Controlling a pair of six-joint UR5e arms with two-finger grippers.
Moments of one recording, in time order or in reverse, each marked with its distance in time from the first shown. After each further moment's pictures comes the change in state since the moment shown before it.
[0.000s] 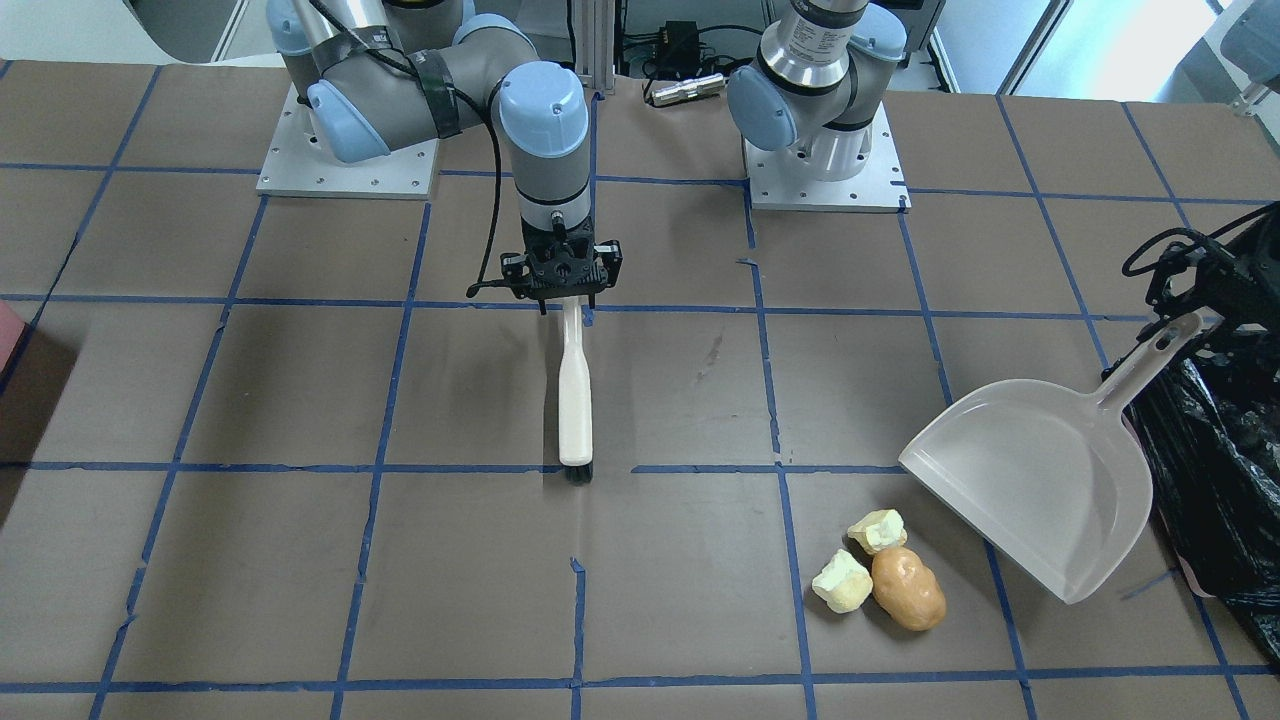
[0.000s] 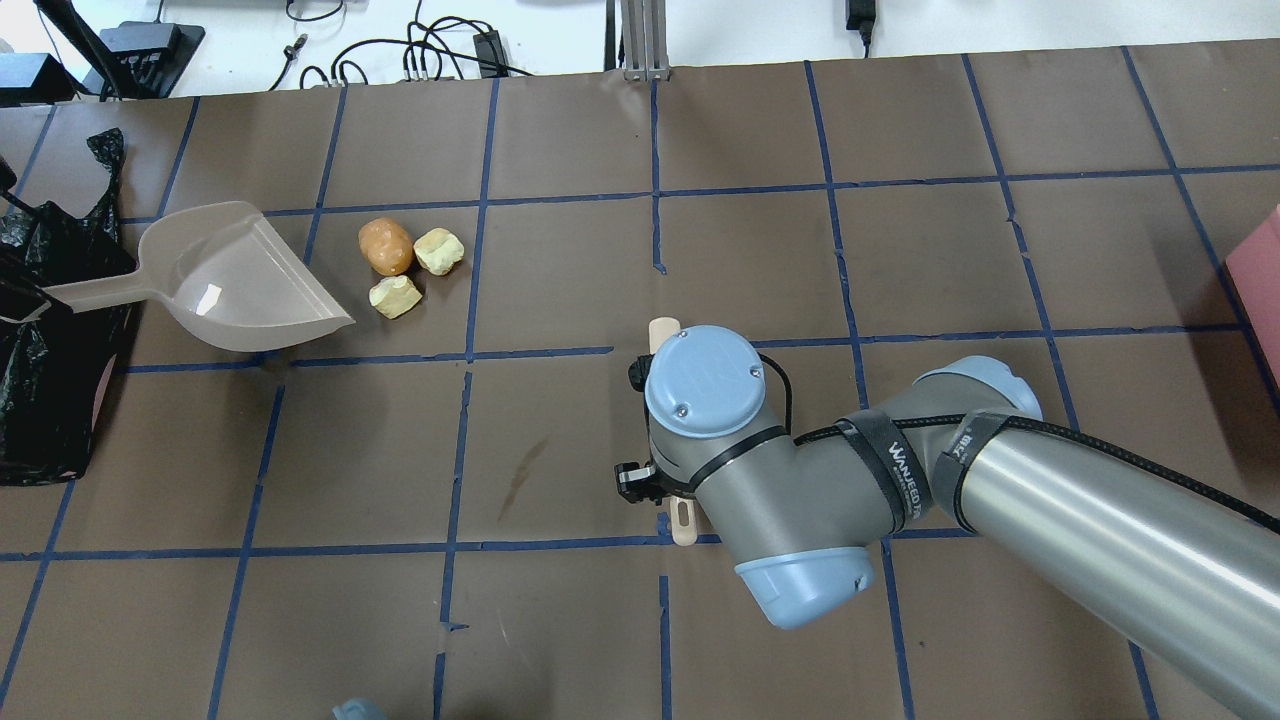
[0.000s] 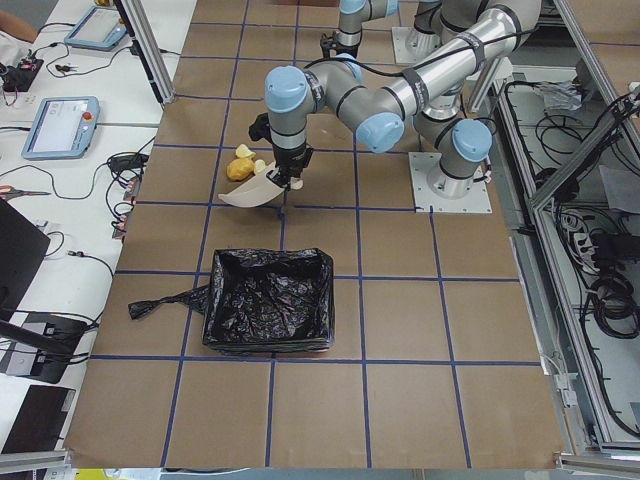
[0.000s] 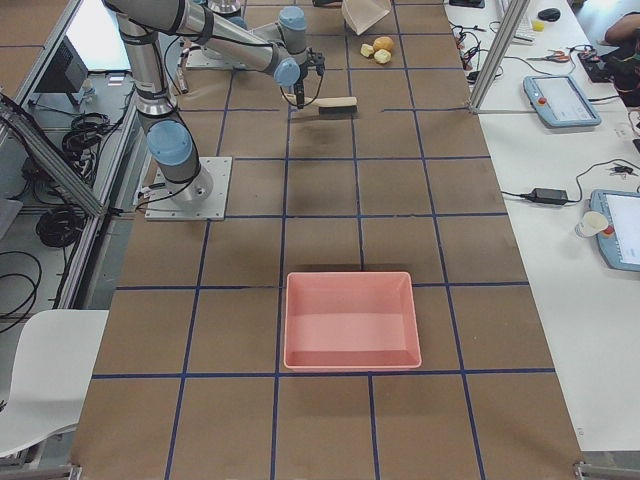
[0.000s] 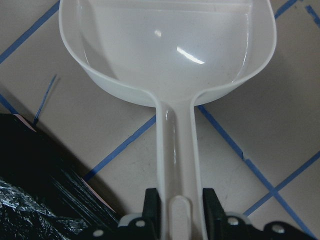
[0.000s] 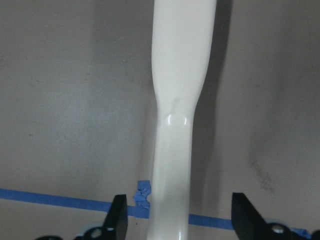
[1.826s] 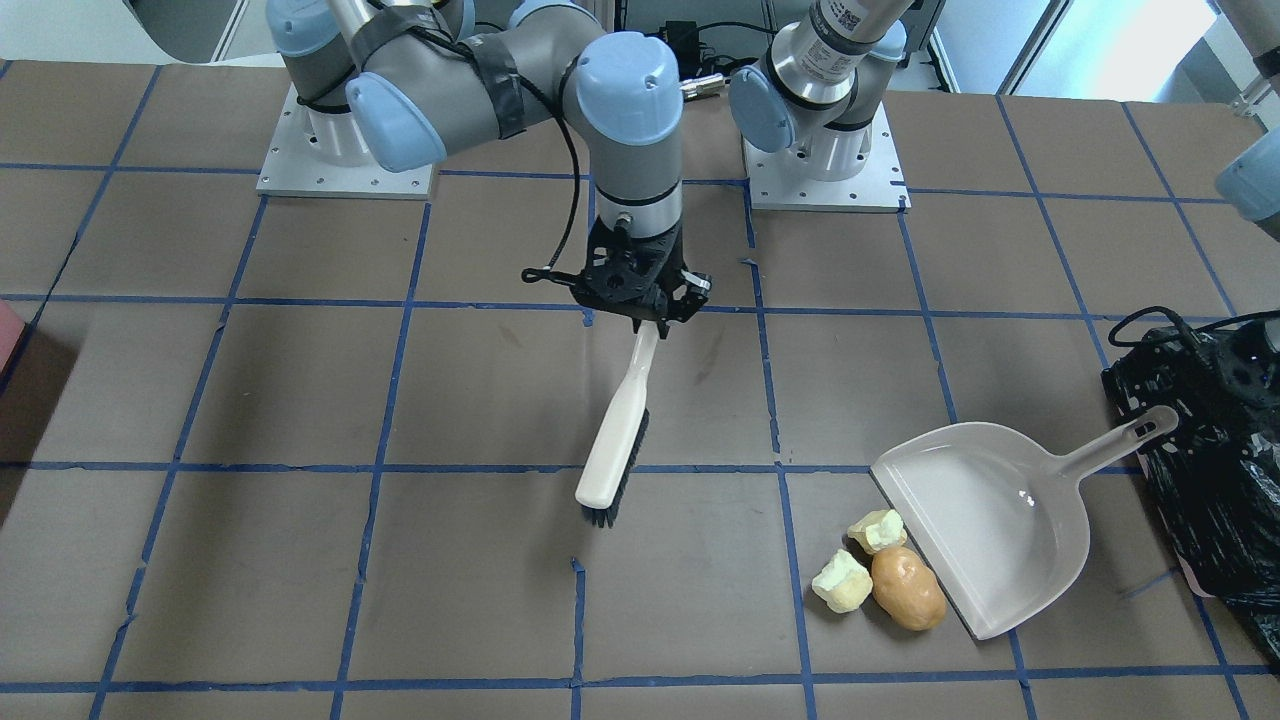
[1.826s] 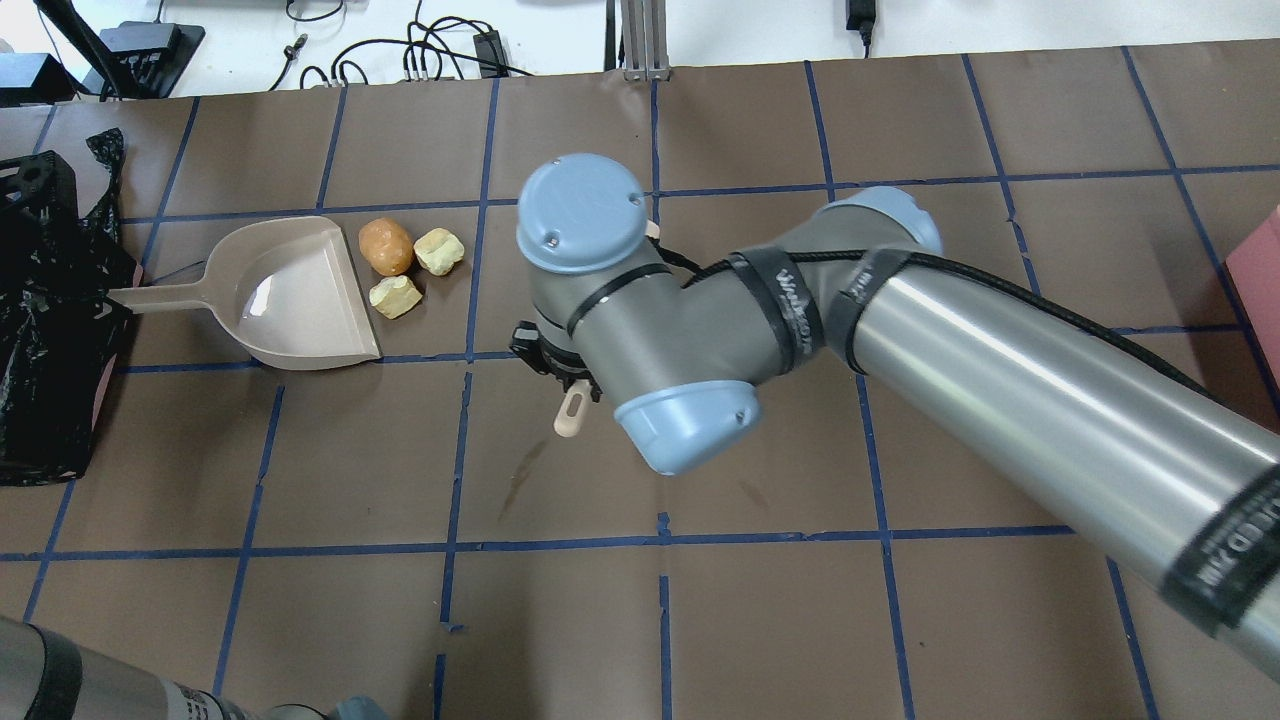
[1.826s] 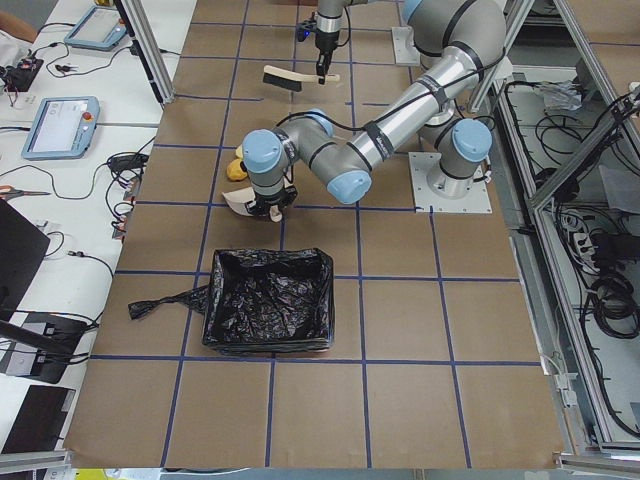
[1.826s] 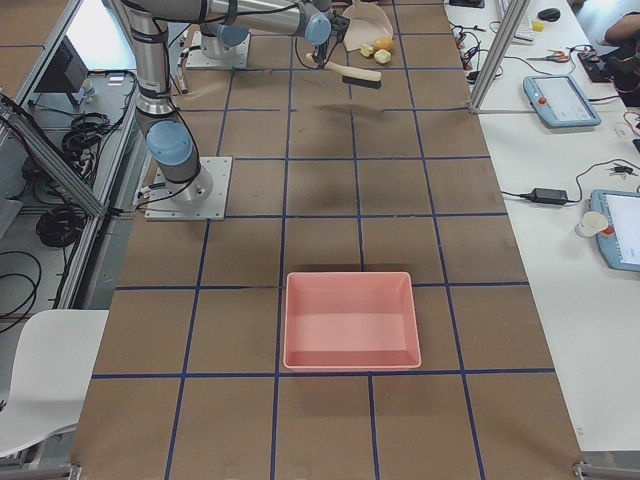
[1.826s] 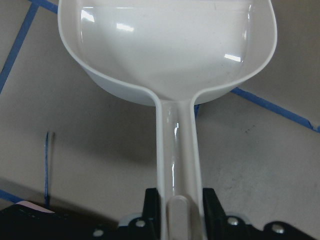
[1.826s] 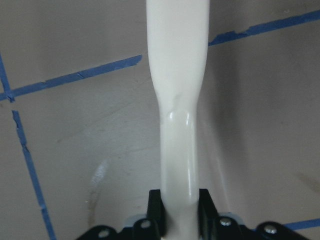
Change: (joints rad) left arm 0.003 -0.215 0.031 0.134 -0.086 0.312; right arm 0.088 0.181 -0.503 0.257 0.040 0.579
